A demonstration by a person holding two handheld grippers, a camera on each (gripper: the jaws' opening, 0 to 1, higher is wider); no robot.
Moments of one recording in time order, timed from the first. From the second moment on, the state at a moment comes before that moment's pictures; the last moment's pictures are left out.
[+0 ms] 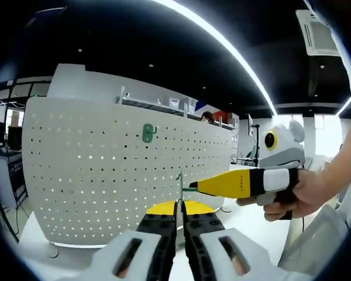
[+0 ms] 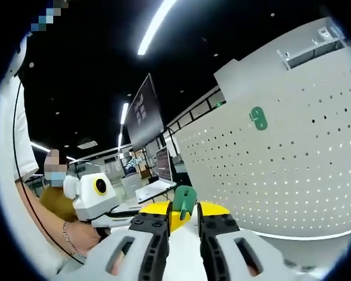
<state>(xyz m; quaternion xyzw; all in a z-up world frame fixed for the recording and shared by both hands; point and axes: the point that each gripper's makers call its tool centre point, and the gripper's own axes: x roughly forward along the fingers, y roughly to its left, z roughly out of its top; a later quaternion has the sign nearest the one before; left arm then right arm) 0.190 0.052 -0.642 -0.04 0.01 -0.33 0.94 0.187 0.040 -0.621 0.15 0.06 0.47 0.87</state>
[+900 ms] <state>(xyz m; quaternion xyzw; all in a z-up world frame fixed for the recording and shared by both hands) 0.189 0.051 -0.640 -0.04 0.01 -0.33 0.94 0.189 0.049 -0.626 0.15 0.06 0.46 0.87</state>
